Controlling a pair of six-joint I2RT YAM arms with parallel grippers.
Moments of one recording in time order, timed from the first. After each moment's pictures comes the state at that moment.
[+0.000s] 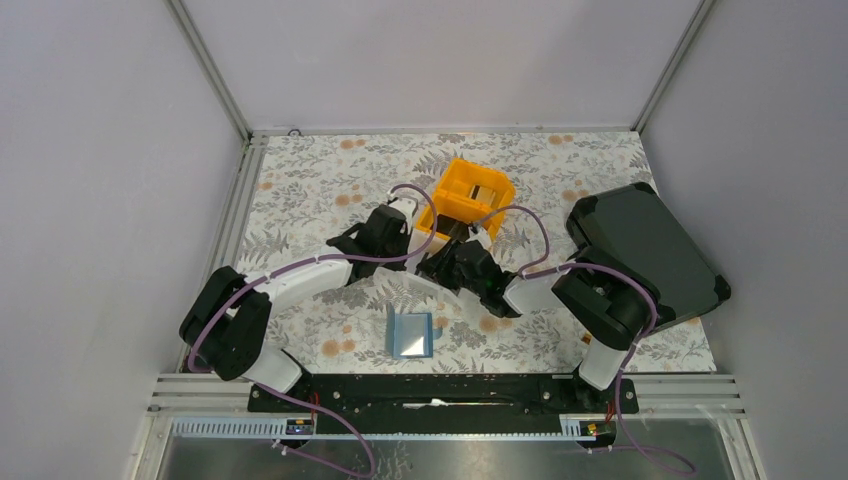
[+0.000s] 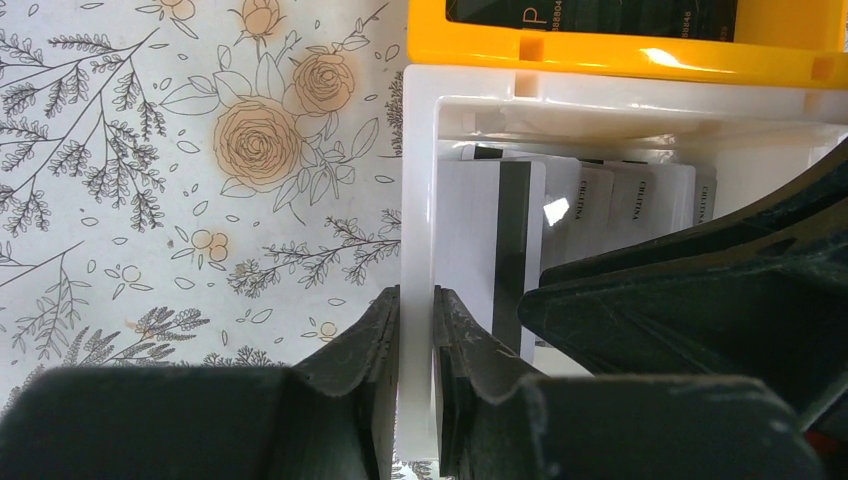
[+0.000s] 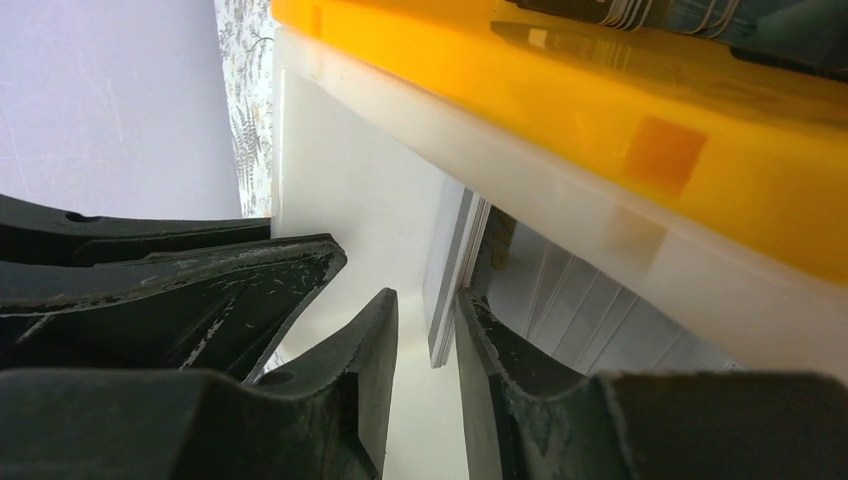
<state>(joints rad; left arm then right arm) -0.68 1.49 0.86 -0.19 -0.11 -0.26 0.84 1.76 0.64 0.64 0.09 1.21</state>
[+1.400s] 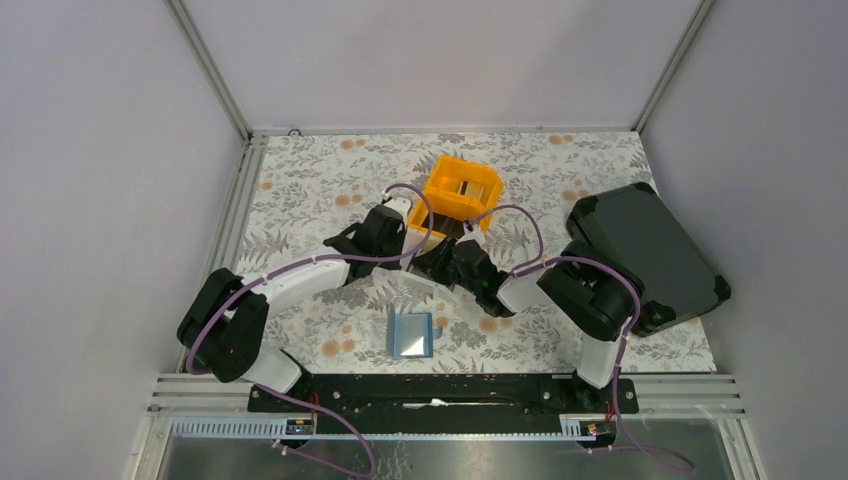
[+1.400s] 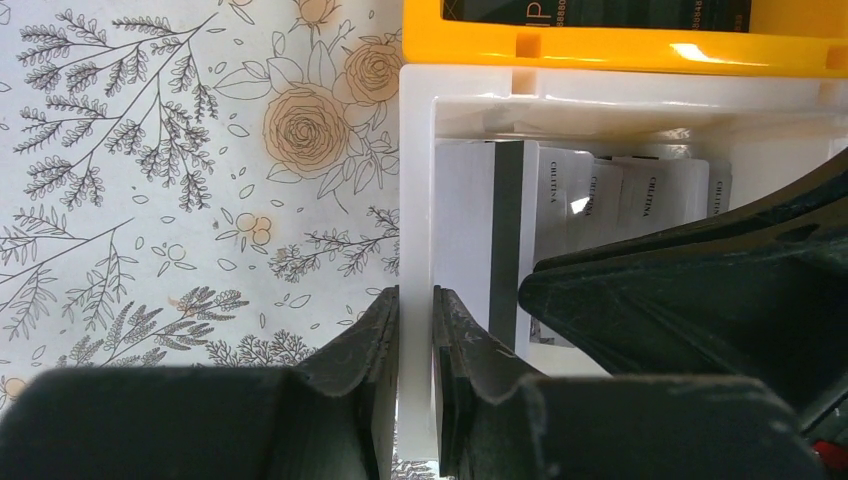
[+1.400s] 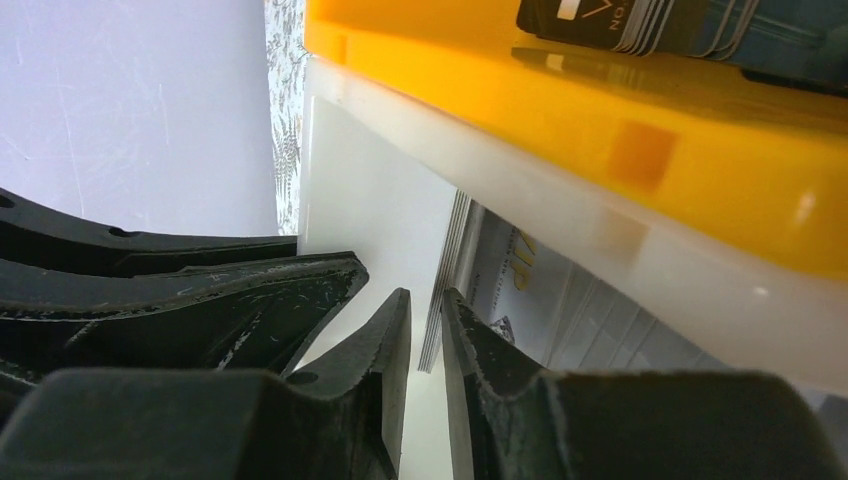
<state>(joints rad) -0.66 1.47 0.86 -0.21 -0.18 -0.26 0.84 1.84 0.67 0.77 0.08 1.22</state>
